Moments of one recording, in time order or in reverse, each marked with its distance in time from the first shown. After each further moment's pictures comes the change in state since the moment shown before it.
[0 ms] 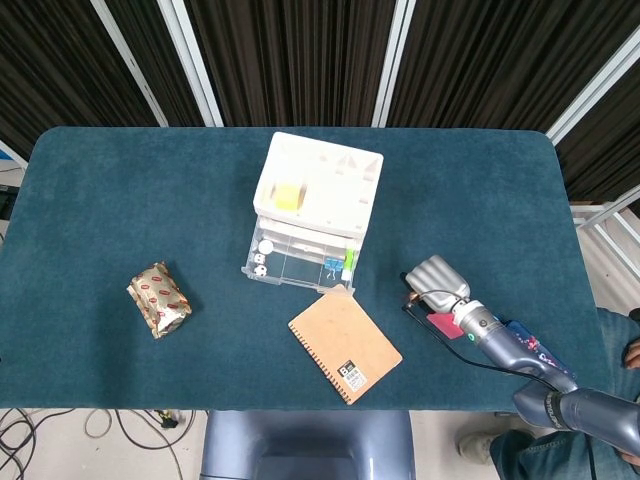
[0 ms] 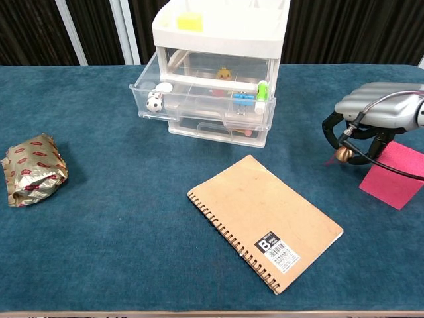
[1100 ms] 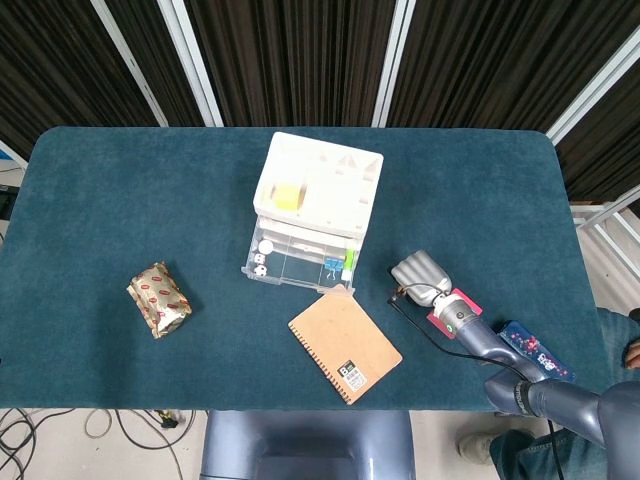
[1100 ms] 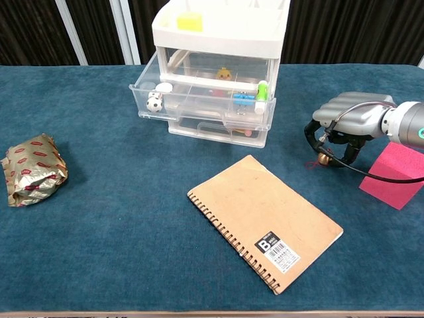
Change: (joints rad) left arm -0.001 0.002 0.003 -0.001 0.000 -0.004 0.001; right arm 0.028 -0.137 0.052 0.129 0.074 -0.074 -0.086
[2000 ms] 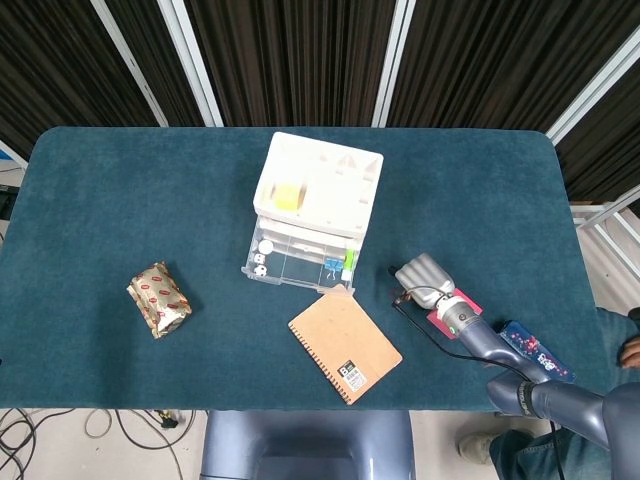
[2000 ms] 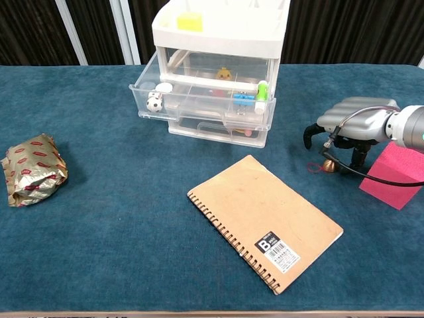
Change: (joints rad) left arm -0.002 0.004 0.003 -0.003 -0.002 -0.007 0.005; right arm -0.006 0.020 0.000 -0.029 0.040 -0.030 -0.056
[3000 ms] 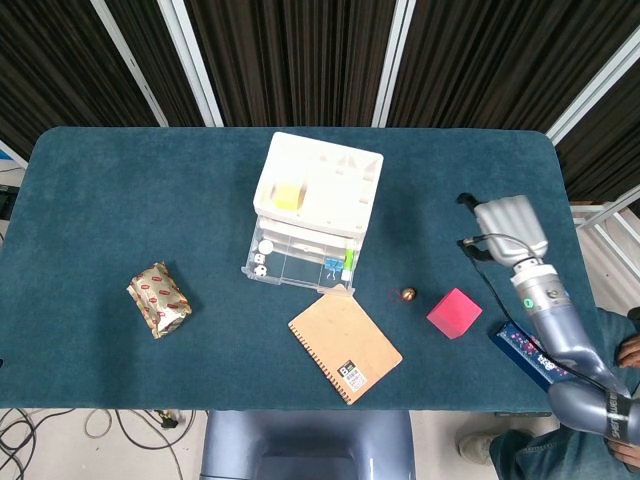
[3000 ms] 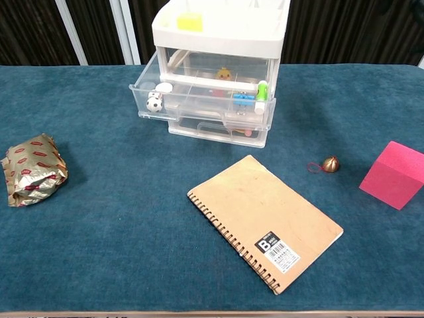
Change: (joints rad) left arm 0.000 0.001 0.002 -0.009 0.007 0.004 0.002; right arm -0.097 0.495 0.190 -0.533 0.320 0.276 -0.081
